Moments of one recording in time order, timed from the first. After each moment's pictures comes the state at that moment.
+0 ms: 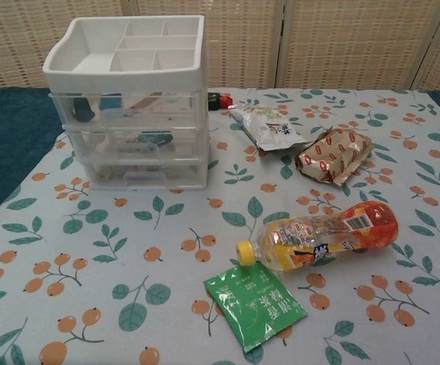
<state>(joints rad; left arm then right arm) -0.14 -1.18 -0.06 -1.75 1.48 1.49 0.28 0.00 -1.04 0.03 -1.66 -1.56 1.52 0.09</state>
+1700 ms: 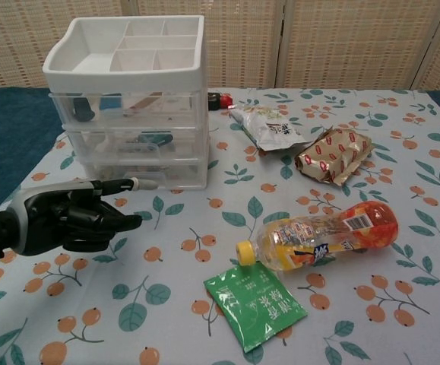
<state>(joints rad) -0.59 -1.47 -0.13 -1.66 1.19 0.71 -0.86 -0.03 -1.00 0.05 -1.71 -1.53 1.57 0.07</state>
